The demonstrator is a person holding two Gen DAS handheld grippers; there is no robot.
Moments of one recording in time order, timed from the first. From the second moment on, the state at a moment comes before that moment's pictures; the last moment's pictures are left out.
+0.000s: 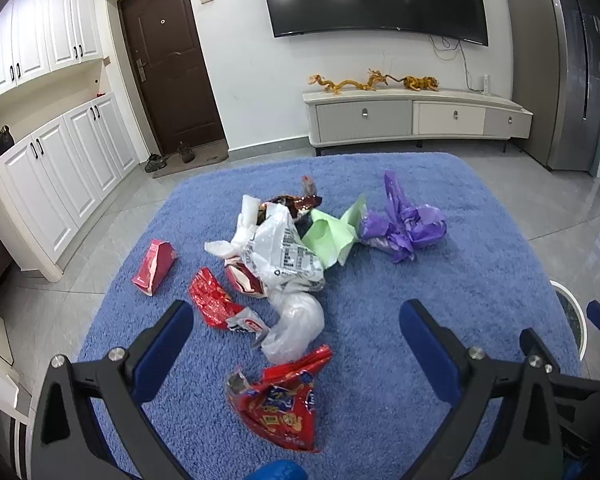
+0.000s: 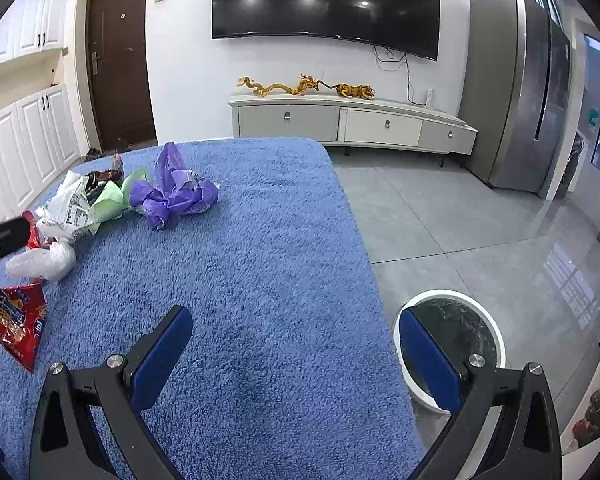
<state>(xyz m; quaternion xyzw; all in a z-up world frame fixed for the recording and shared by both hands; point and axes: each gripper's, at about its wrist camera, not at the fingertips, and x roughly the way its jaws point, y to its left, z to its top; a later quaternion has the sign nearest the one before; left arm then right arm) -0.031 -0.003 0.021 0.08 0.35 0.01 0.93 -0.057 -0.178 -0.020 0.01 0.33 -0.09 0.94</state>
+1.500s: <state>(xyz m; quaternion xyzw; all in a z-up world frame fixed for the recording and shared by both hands) -0.019 -0.012 0.009 0.09 0.35 -0.01 0.93 -0.044 -0.177 -0.029 0.03 0.37 -0.07 0.93</state>
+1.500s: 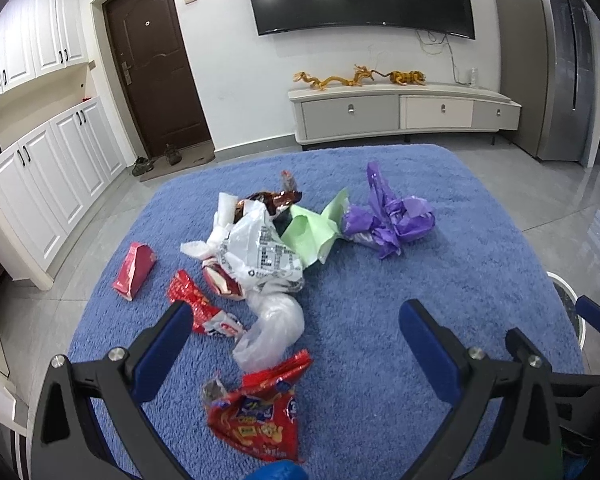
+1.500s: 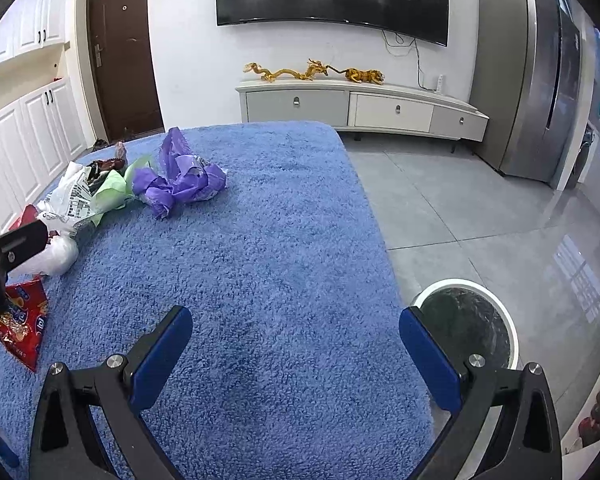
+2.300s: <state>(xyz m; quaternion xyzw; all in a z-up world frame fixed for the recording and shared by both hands) -0.002 0.006 0.021 0.07 0.30 -0.03 0.95 -0.041 -0.170 -0.003 0.02 0.34 -0.05 0.94</state>
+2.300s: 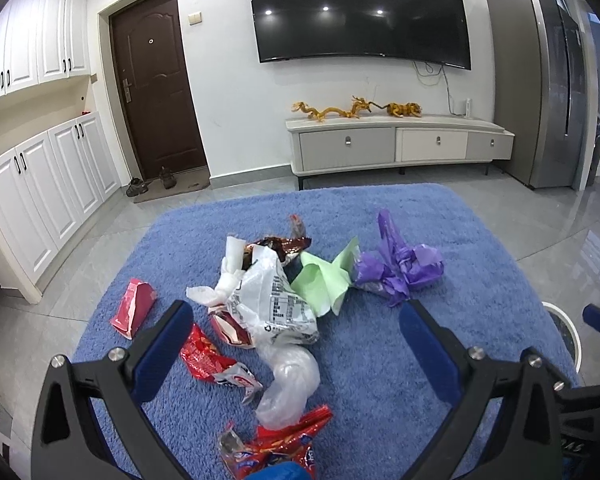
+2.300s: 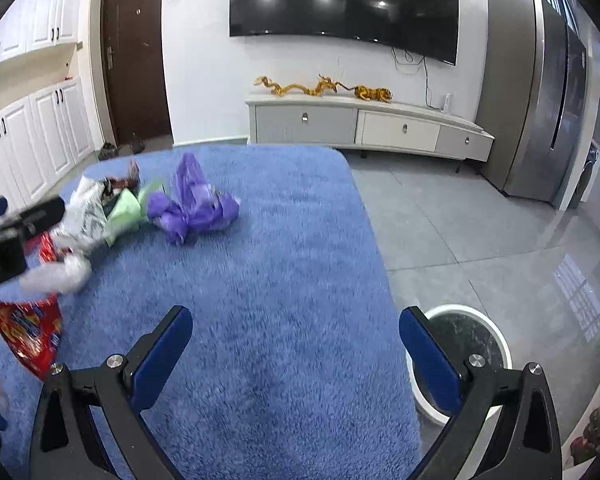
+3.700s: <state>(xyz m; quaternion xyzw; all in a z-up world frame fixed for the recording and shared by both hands) 0.015 0.060 0.016 0.05 0.30 -0.01 0.95 -0.014 -0.150 0.016 -0.01 0.34 -0.02 0.94</state>
